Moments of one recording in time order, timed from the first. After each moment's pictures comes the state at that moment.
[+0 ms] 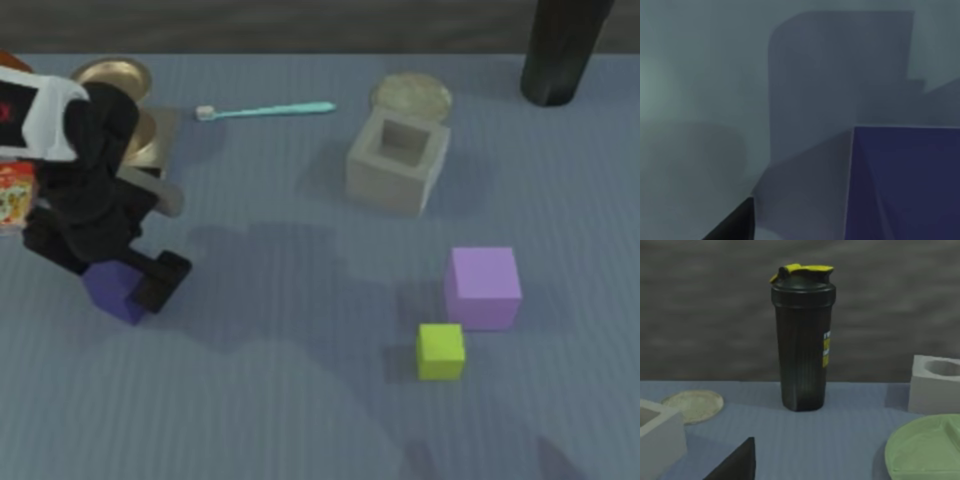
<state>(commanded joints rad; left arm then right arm) -0.18 2.16 1.31 -0.72 0.00 0.34 0.01 0.00 0.00 0.00 0.00 0.00</state>
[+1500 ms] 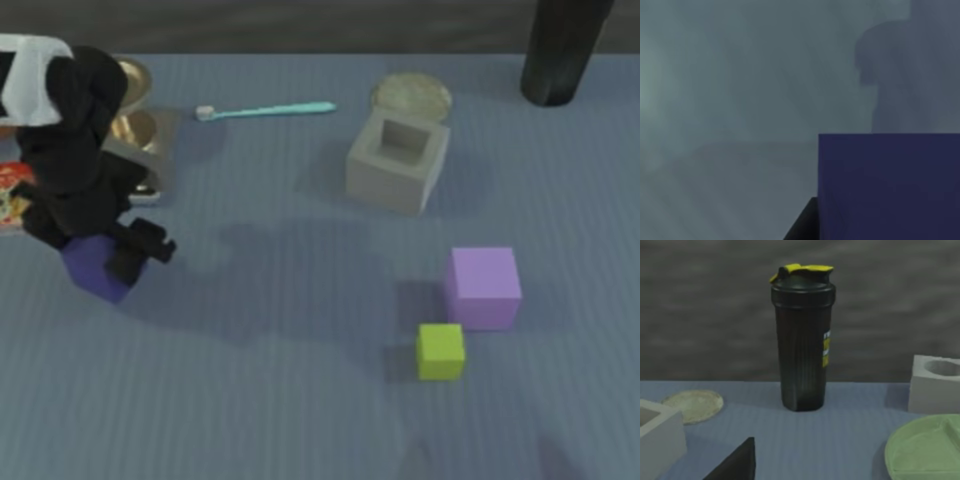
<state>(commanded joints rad) -0.17 2.07 1.39 -0.88 0.01 0.33 0.01 0.00 0.00 0.00 0.00 0.00</state>
